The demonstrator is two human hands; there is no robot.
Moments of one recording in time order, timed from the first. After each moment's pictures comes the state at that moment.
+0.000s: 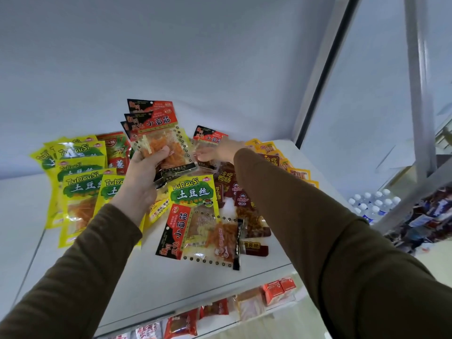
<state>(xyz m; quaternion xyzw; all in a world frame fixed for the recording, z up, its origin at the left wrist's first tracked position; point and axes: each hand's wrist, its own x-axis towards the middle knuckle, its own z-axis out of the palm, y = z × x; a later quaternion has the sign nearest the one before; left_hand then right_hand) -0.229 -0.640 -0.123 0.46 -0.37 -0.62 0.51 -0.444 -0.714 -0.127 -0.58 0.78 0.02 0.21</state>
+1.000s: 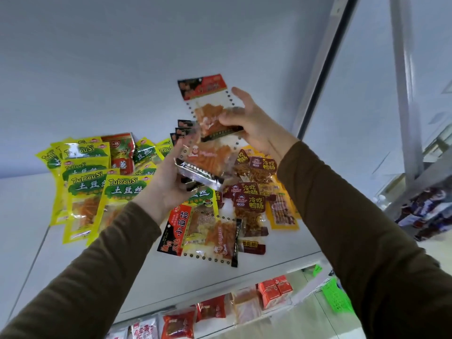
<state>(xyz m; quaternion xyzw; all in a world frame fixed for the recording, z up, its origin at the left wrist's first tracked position) -0.261 -0.610 -0.108 0.41 -0.30 -0.76 0.40 -0.478 -0.631 -0.029 -0.52 0.47 -0.50 0.51</state>
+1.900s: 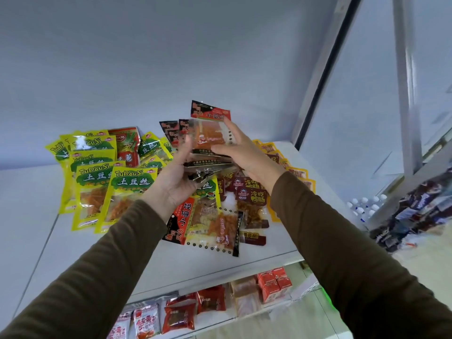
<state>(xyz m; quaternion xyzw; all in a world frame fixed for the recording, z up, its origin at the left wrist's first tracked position) -0.261 -0.600 -0.120 0.31 -0.30 -0.79 0.44 -0.449 -0.604 -0.098 -0.58 0.56 -0.43 0.41</state>
